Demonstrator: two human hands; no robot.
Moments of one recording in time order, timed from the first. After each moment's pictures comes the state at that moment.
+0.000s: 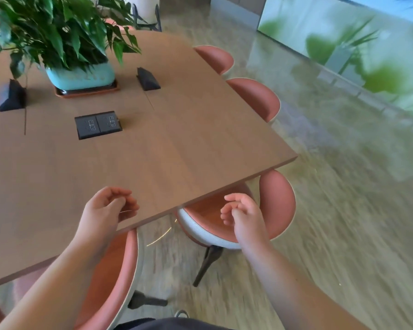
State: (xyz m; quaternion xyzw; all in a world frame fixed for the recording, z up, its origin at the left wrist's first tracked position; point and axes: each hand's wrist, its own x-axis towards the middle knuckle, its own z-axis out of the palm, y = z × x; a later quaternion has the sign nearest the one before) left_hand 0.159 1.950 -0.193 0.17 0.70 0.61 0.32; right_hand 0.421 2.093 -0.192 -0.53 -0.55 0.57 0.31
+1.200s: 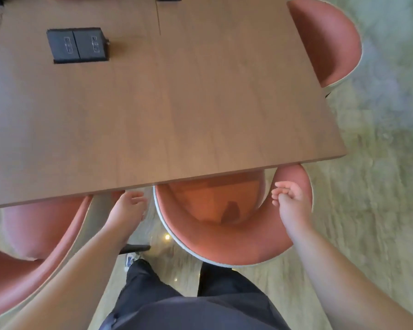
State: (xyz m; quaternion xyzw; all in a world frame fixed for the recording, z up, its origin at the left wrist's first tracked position) left_hand 0.261 2.110 -0.375 -0.04 0.84 0.39 0.38; right_hand 0.528 2.394 -0.351 -0.62 -0.58 0.51 0.15
